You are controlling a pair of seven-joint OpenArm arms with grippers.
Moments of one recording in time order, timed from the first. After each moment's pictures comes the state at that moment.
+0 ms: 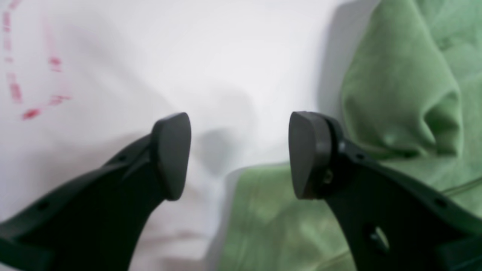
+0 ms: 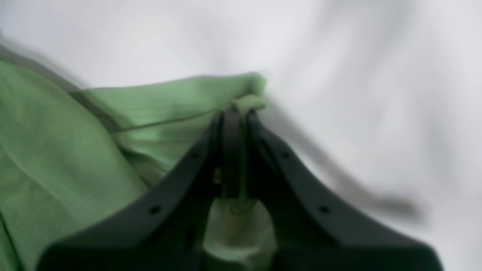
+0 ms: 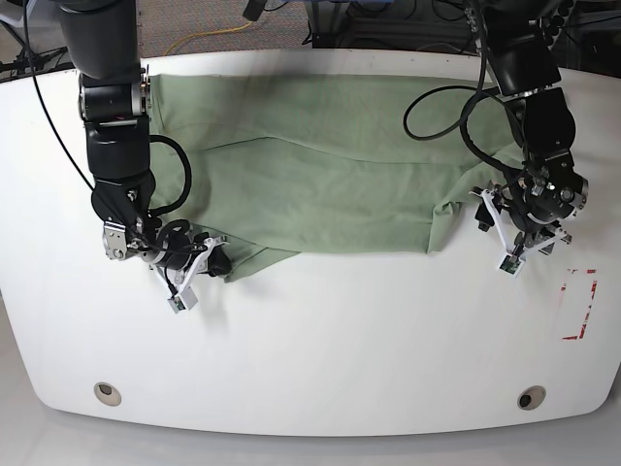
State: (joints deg) left arm -9.5 -10.3 -19.8 88.7 3.4 -43.0 55.5; right arm 30.7 17.1 -7.1 38.0 26.2 38.5 -32.0
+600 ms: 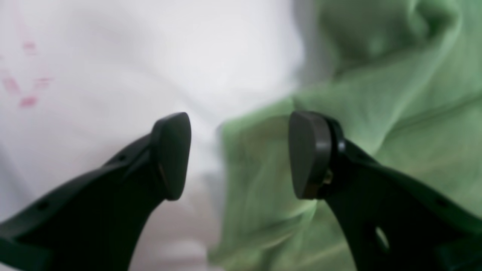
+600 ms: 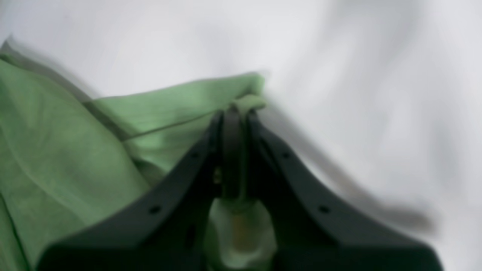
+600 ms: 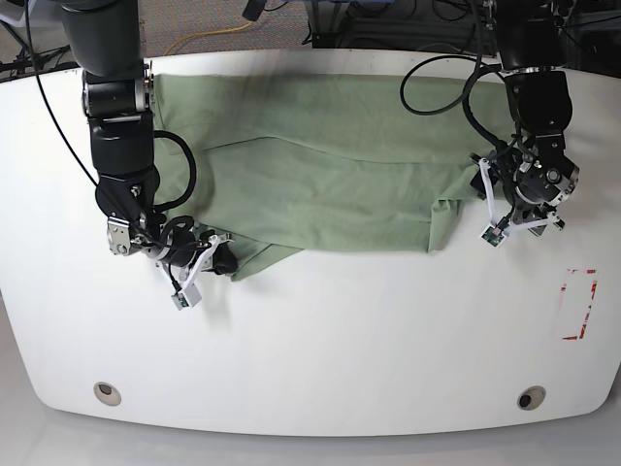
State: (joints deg) left arm -1.6 -15.2 -10.1 97.0 3.6 -42.9 62.4; right arm 29.5 16.5 -7.1 38.2 27.4 38.6 -31.1
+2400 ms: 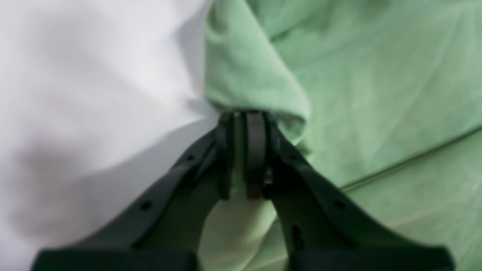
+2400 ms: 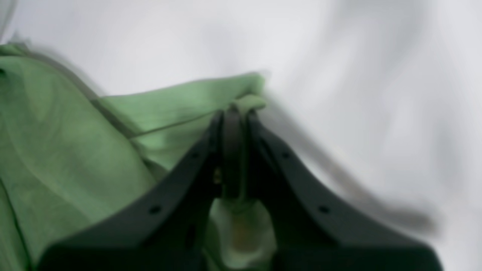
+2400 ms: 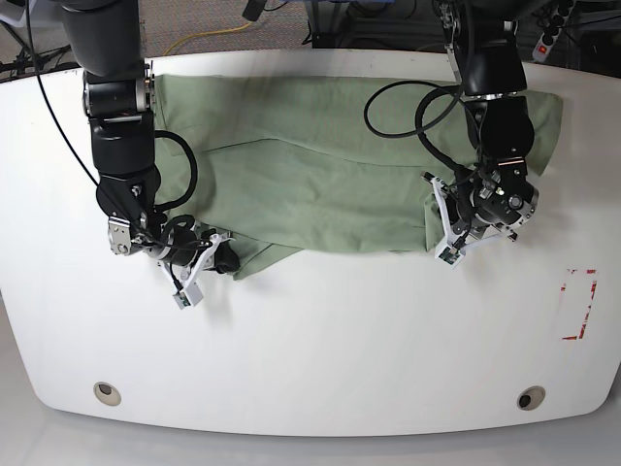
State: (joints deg) left arm -9.8 -4.1 -10.7 87.2 4.1 -42.9 63.0; right arm 29.5 16.4 -7.0 38.3 27.4 38.7 -31.3
